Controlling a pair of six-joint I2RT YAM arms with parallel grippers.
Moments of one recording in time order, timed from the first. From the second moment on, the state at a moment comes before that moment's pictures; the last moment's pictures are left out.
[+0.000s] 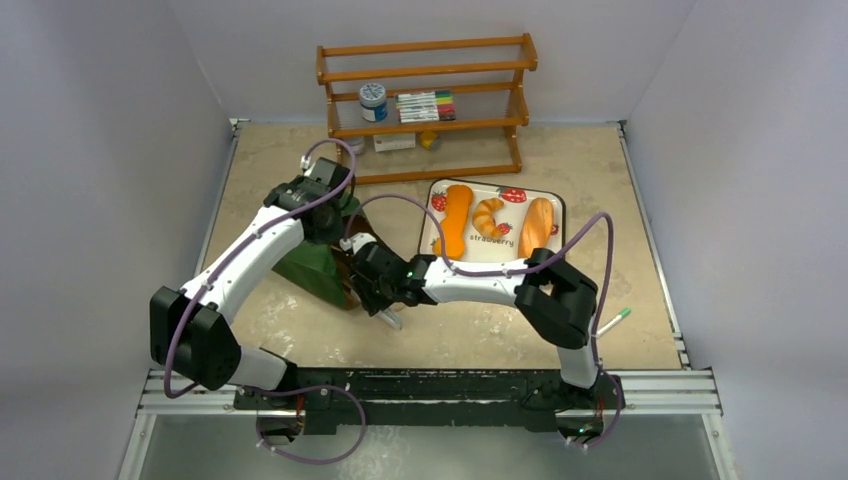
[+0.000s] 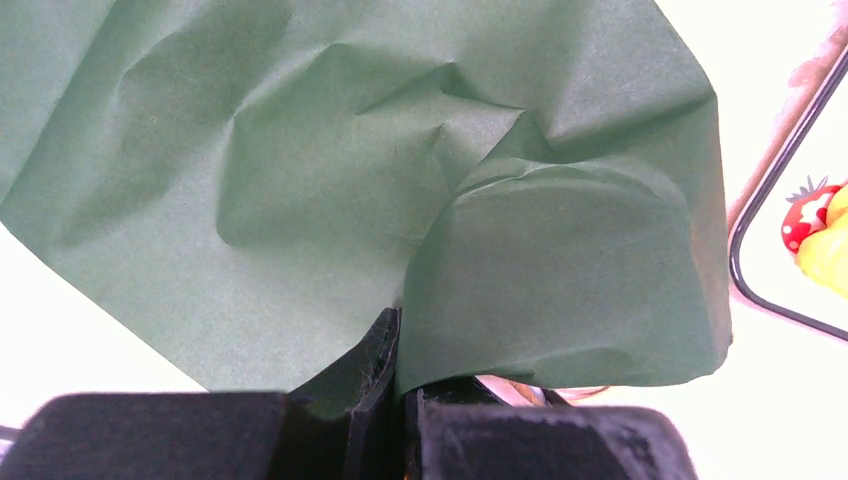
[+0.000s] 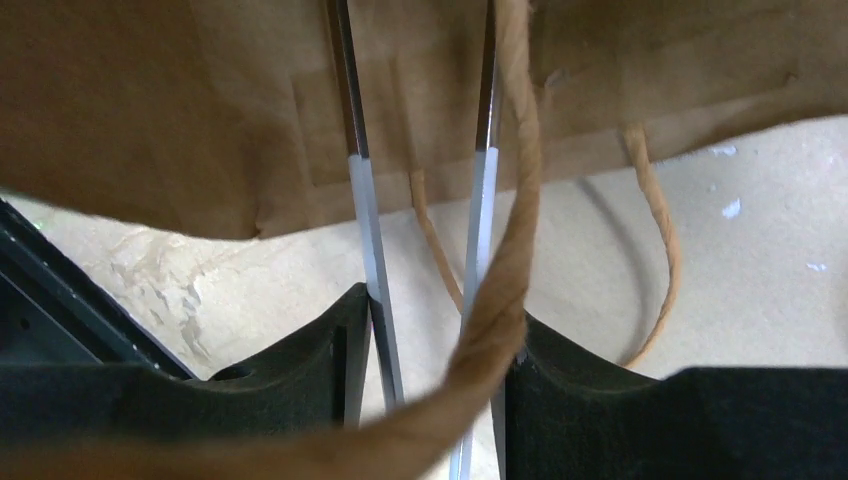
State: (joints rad) left arm -0.41 1.41 1.22 -0.93 -0.32 -0.55; right arm 1.15 1.93 1.31 -0.30 0.13 0.43
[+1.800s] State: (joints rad) left arm -0.41 1.40 1.17 -0.87 -0.39 -0.55; right arm 1.10 1.96 1.34 -0.34 0.04 0.45
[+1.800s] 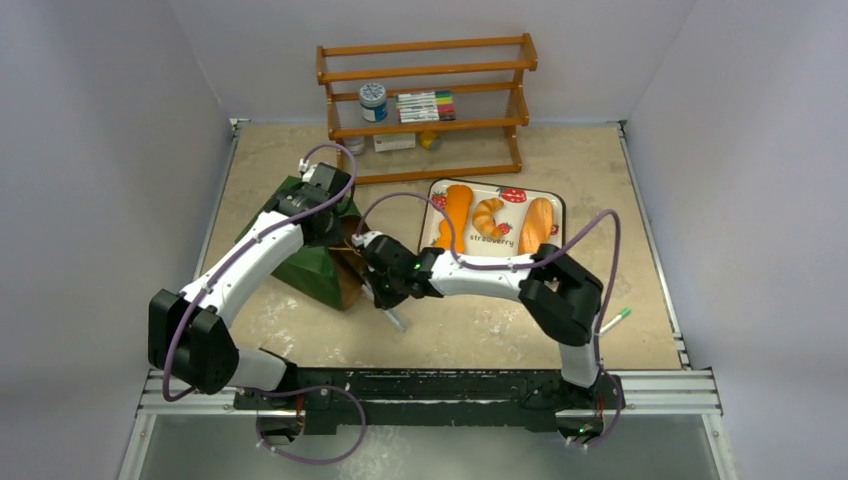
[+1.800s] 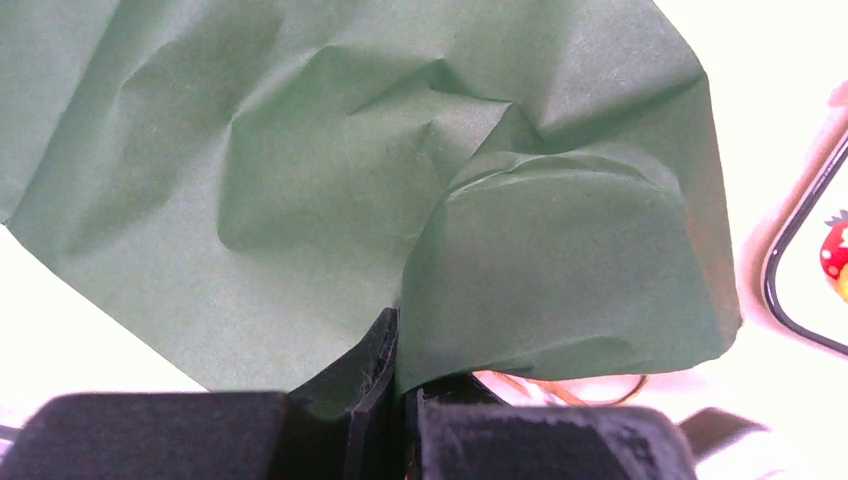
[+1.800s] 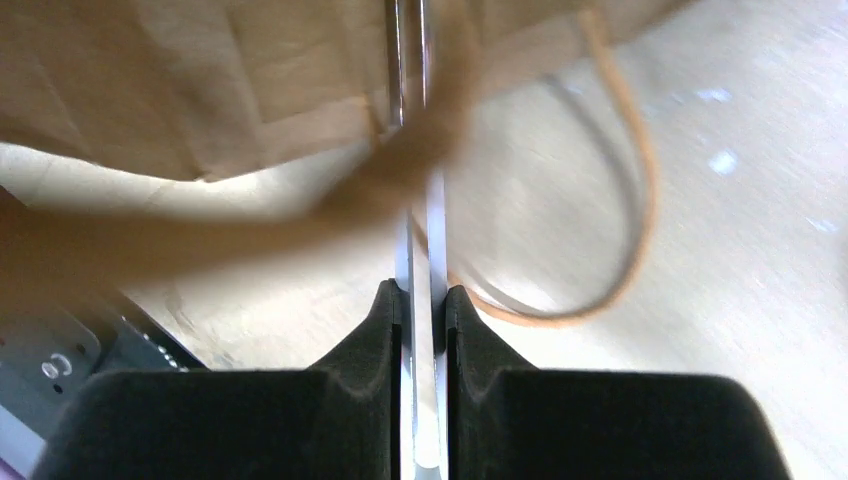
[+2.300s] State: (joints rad) left arm -0.42 1.38 1.17 -0.86 -0.33 -0.57; right arm 1.07 1.65 1.18 -0.44 0.11 0.52
